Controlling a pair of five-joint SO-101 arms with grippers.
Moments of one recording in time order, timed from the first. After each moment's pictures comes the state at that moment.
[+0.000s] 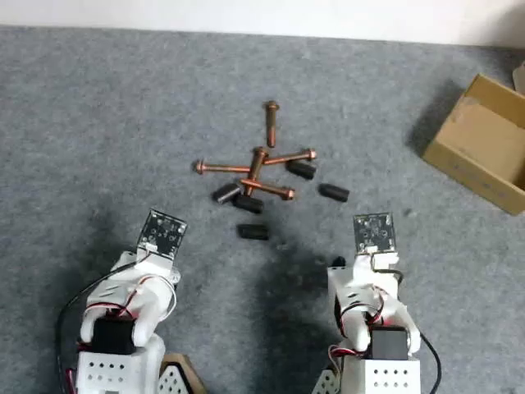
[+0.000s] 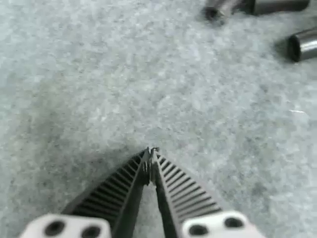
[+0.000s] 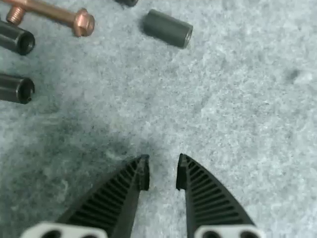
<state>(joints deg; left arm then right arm) -4.0 -103.9 95.7 67.5 -13.8 -3.3 -104.4 95.7 62.9 8.5</state>
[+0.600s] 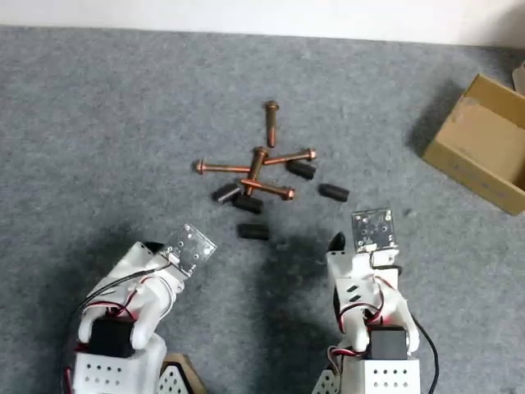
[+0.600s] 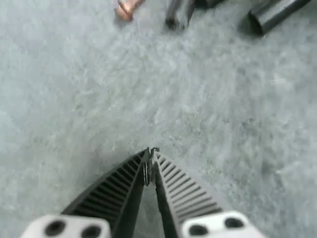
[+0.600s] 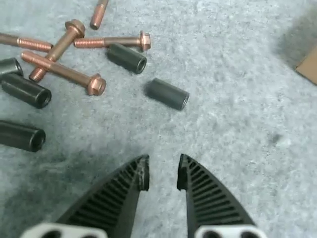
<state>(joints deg) -0.5 -100.5 88.9 68.6 -32.9 -4.7 -104.4 95.7 51.7 10.9</state>
